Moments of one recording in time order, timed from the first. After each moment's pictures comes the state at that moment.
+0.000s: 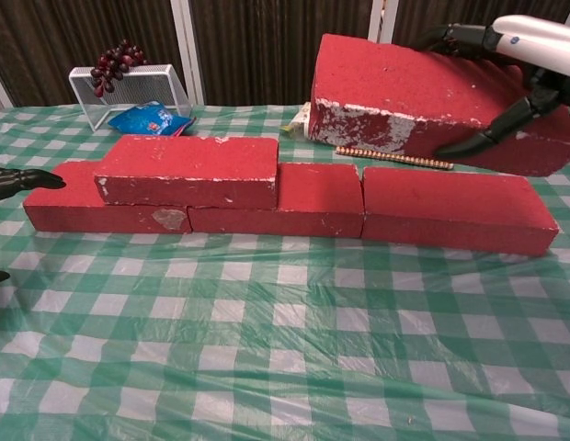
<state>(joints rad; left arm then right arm) -0.43 -1.41 0.10 -1.14 1.65 1.29 -0.20 0.55 -1.33 0.23 -1.59 -1.48 1.10 0.04</state>
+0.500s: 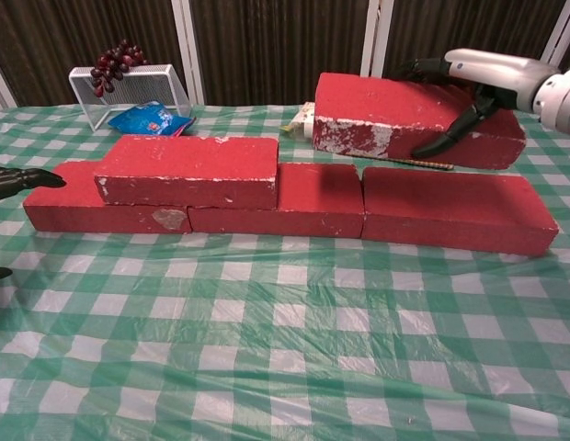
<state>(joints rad) -0.43 -1.43 0.08 -1.11 1.63 1.27 -0.19 0.75 -1.44 0.25 -1.18 -1.43 0.86 0.30</state>
